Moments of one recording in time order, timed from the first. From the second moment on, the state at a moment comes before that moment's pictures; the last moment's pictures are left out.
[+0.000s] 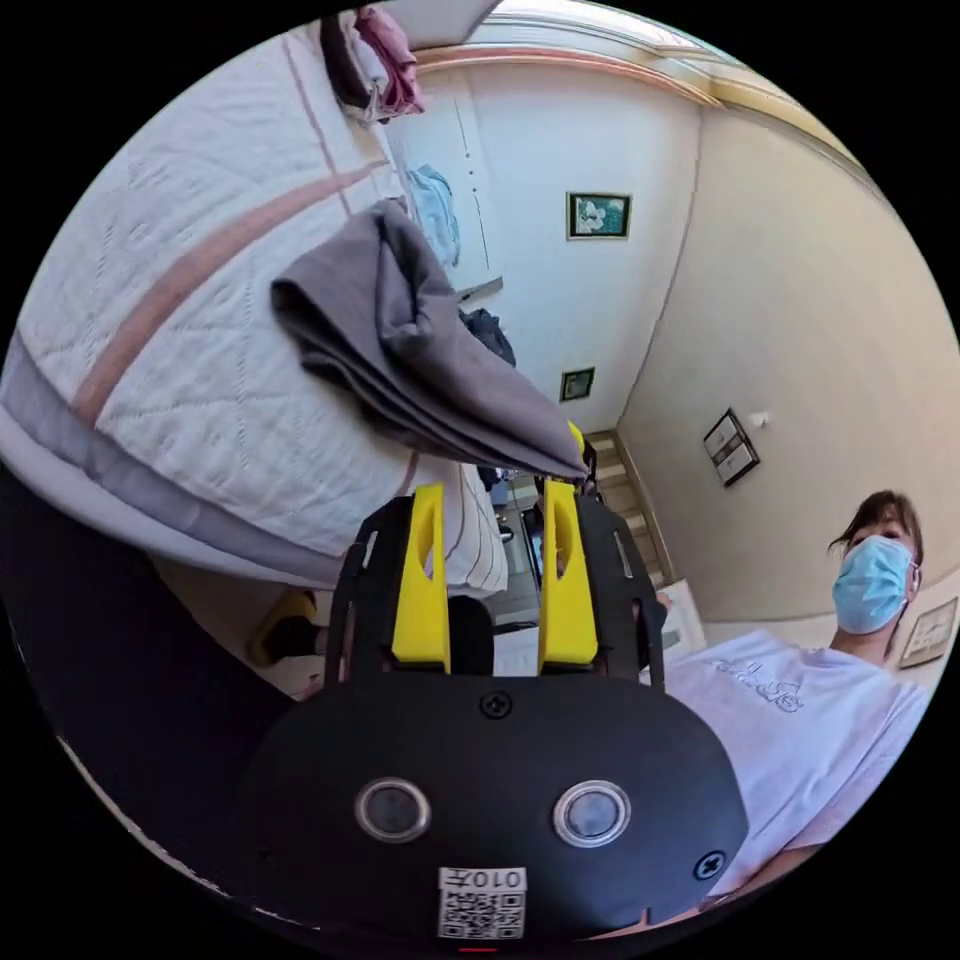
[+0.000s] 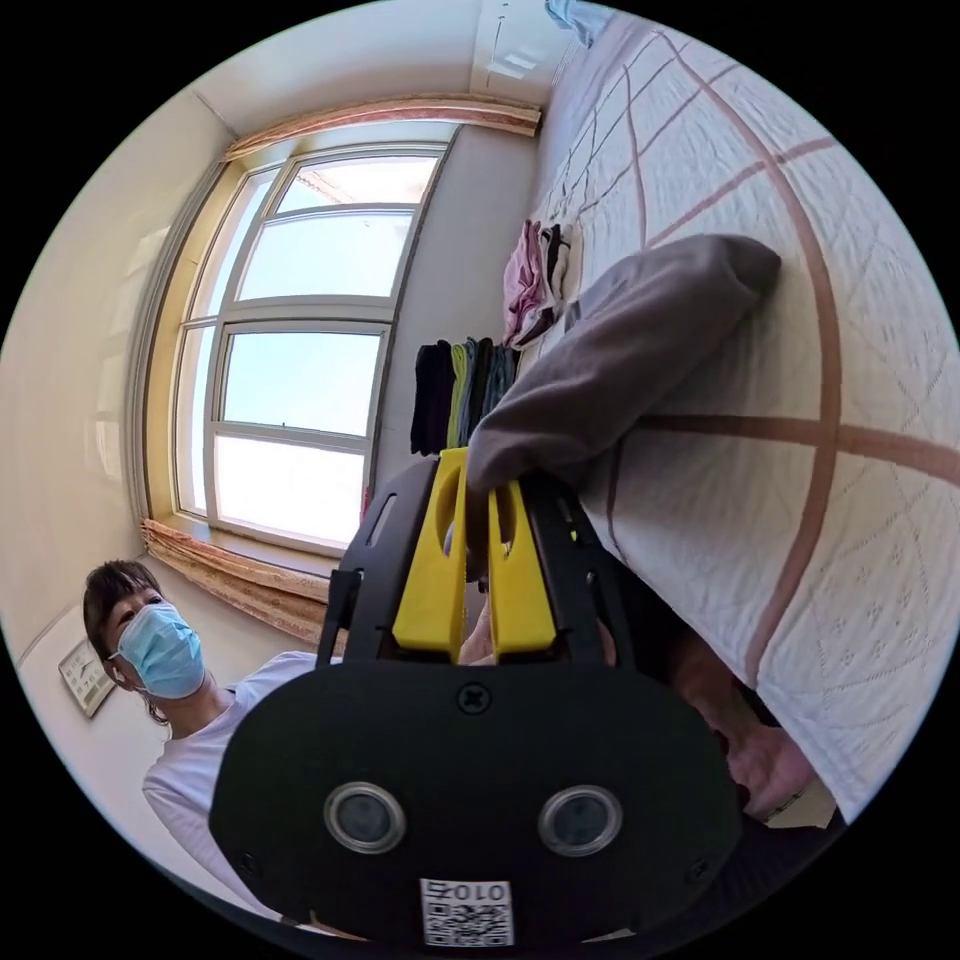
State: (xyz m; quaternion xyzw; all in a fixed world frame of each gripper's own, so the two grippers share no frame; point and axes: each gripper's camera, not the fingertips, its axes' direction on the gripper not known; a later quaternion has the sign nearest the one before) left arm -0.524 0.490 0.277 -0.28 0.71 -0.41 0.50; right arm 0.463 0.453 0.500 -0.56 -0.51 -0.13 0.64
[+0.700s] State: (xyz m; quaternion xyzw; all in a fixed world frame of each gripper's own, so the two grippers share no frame) left arm -0.595 0.491 0.363 -0.25 0.62 -0.57 0.48; right arm 0.488 0.450 0.501 -0.58 -0.48 -0.09 0.65
